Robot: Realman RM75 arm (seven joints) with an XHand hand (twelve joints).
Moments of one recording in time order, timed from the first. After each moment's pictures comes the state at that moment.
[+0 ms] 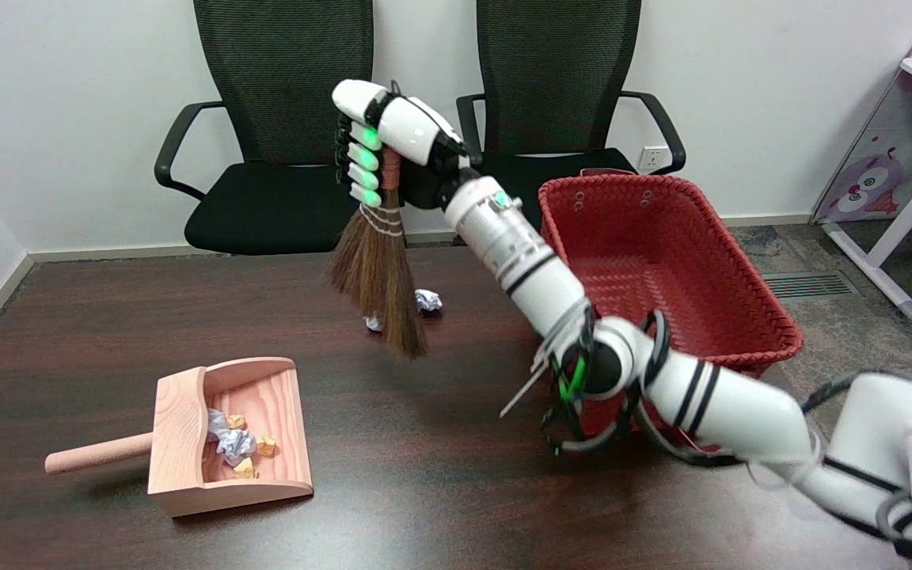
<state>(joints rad) 0.58 -1.16 0.71 -1.34 1.22 -0.53 -1.95</state>
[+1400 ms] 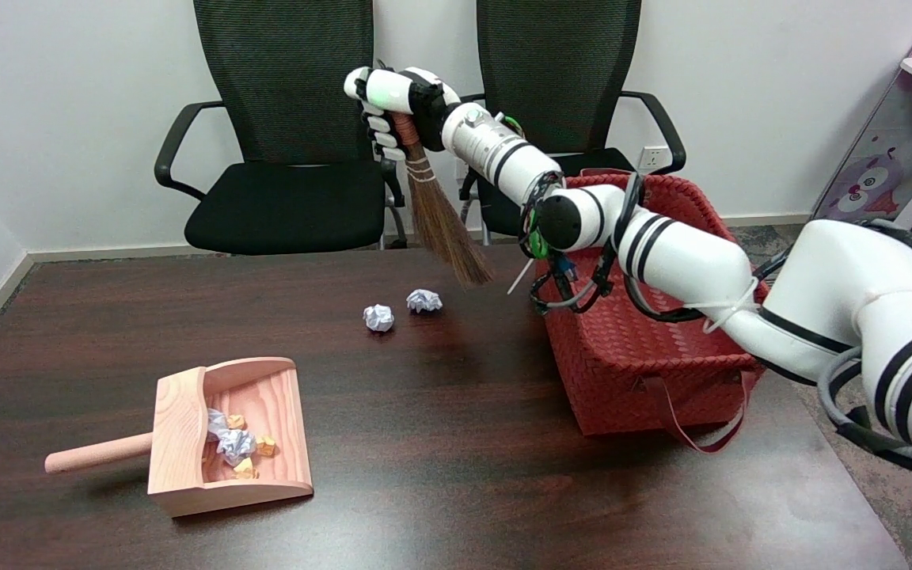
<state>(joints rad) 1.08 -1.26 0.48 -0.70 1.30 -0.23 -1.98</state>
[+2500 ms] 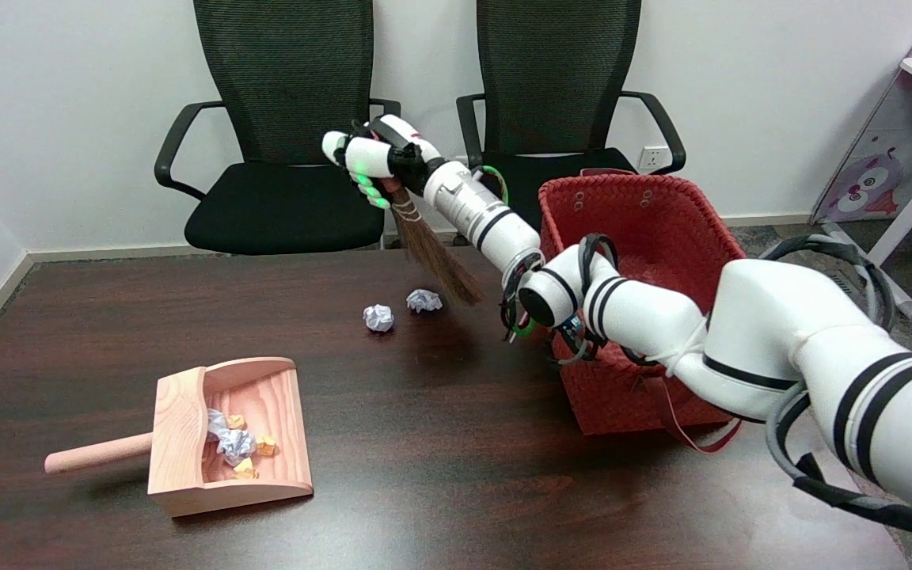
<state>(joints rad) 1.00 -1.43 0.32 -0.35 0.95 -0.63 -1.69</state>
